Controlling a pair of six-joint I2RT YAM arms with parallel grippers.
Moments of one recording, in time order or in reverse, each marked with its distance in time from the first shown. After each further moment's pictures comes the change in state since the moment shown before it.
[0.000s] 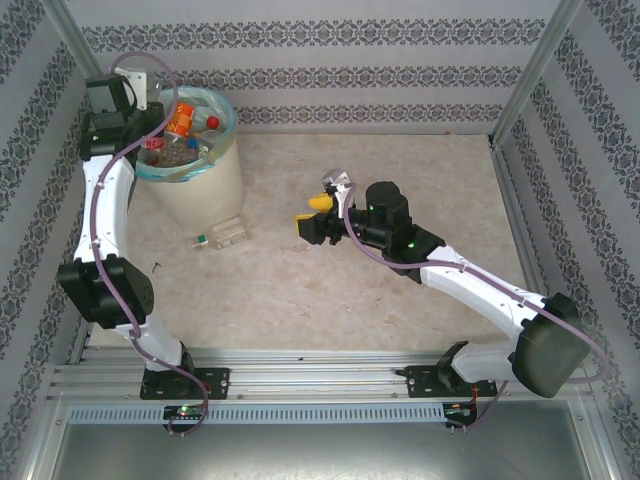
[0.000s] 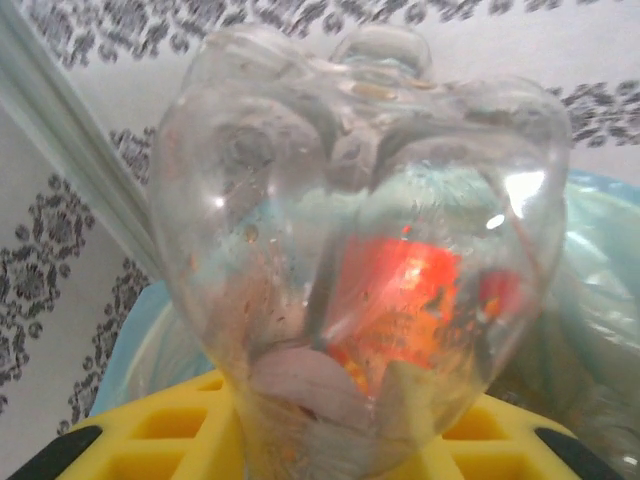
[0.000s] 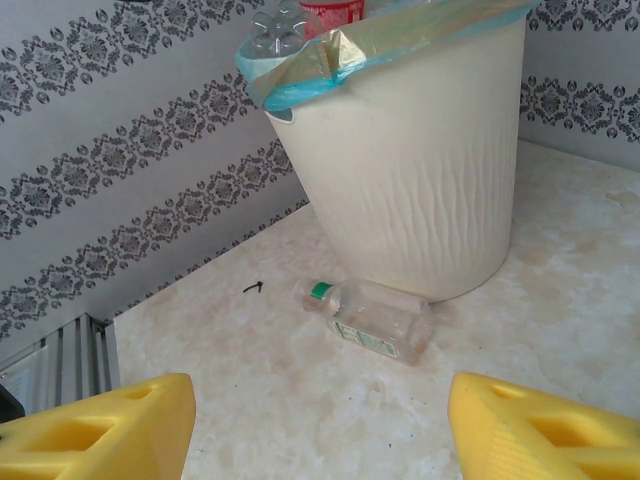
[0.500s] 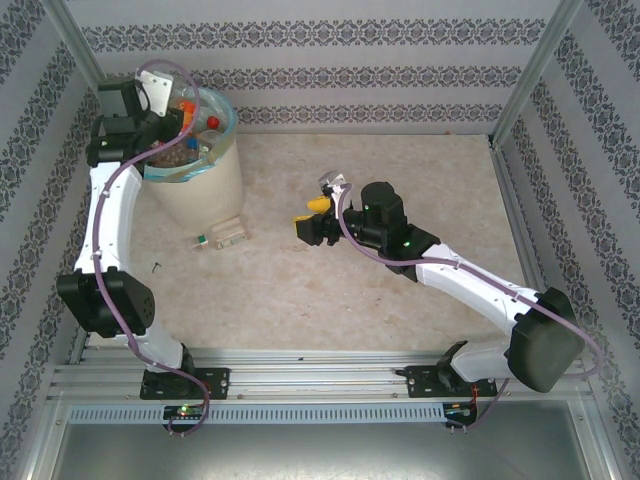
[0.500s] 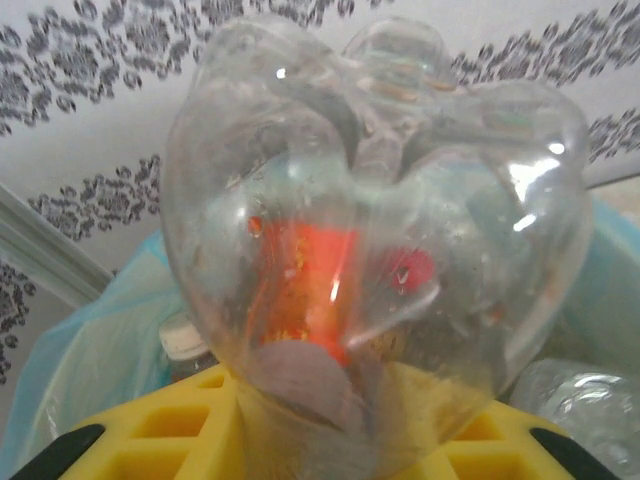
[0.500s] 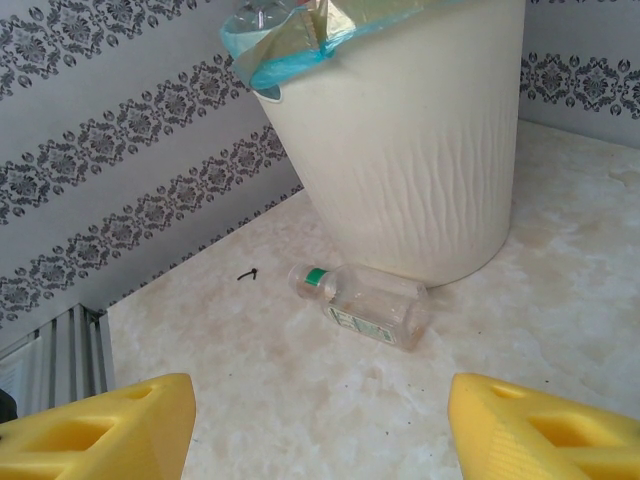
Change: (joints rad) left arm -0.059 -0.052 -0.069 -0.016 0.072 0.164; right arm 0.000 0.031 0.000 0.000 0.000 0.000
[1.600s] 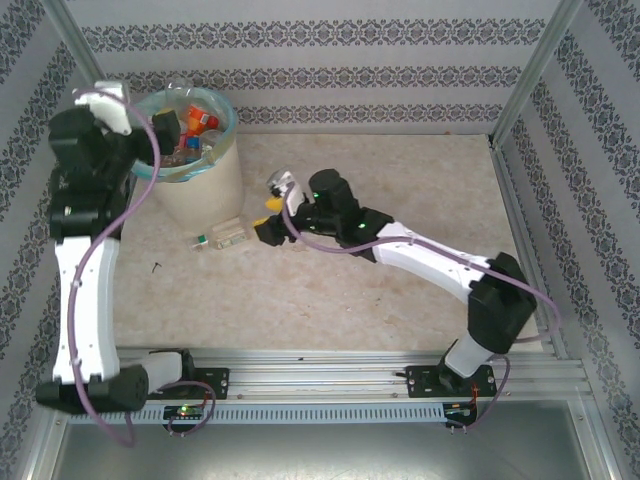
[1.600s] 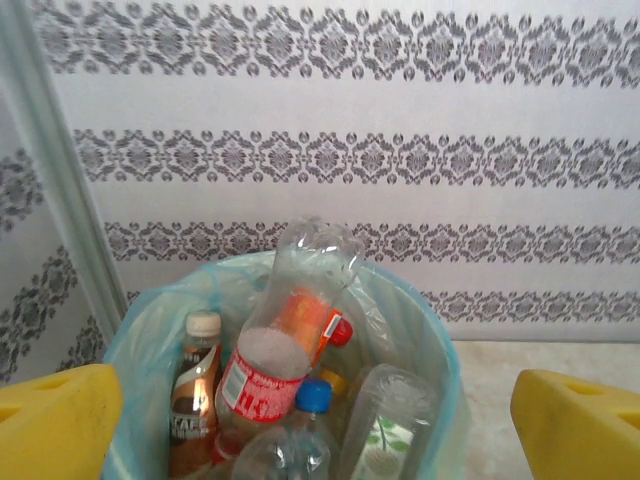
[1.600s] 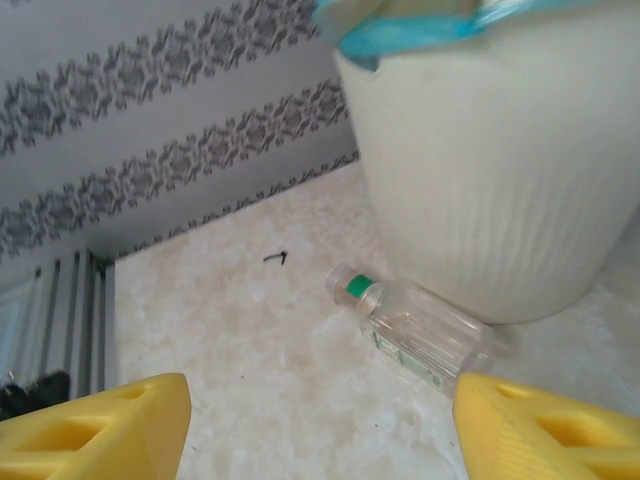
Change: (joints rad) left arm -0.017 -0.498 -0.214 0.036 -0.039 -0.373; right arm 0.143 0.322 0.327 -0.117 0.002 -0.174
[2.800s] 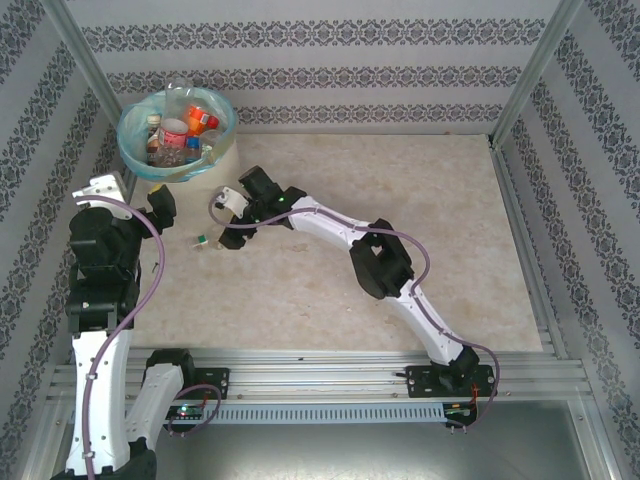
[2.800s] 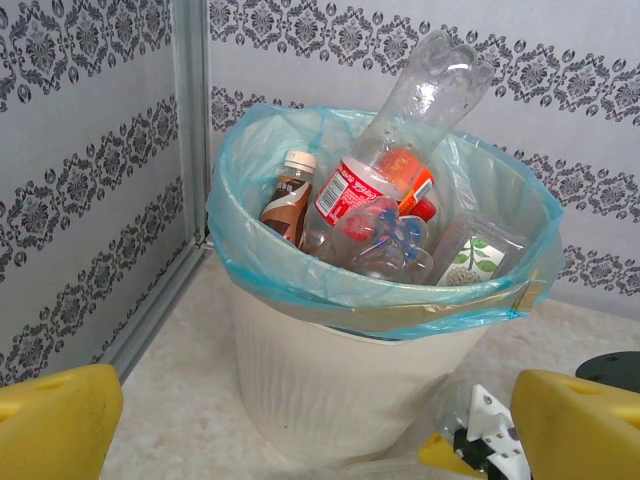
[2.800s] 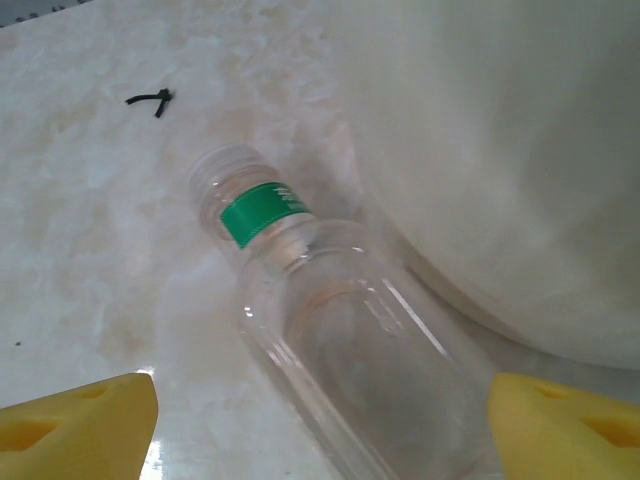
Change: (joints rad) left arm 0.000 -0.444 -0.533 0.019 -0.192 -0.127; right arm -0.001 0.853 0.929 -0.498 -0.052 -0.283
